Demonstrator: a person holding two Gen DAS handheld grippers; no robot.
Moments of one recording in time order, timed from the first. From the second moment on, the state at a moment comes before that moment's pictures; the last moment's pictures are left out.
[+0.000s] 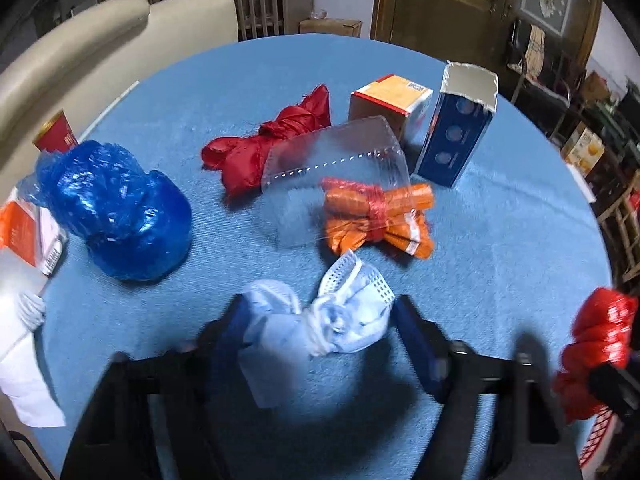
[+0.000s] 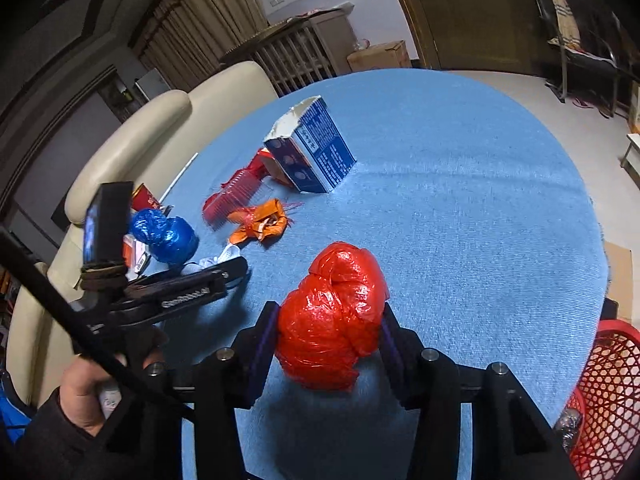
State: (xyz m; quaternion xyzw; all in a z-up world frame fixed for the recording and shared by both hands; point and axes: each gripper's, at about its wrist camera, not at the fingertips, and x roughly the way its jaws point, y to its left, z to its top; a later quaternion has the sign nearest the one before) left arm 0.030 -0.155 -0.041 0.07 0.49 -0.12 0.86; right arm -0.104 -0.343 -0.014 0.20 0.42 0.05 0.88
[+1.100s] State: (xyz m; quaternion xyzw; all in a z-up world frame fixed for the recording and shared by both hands) left arm -0.114 -0.182 0.038 0.06 0.40 -0.25 0.88; right arm -0.235 -0.388 0.012 0.21 0.38 -0.03 0.90
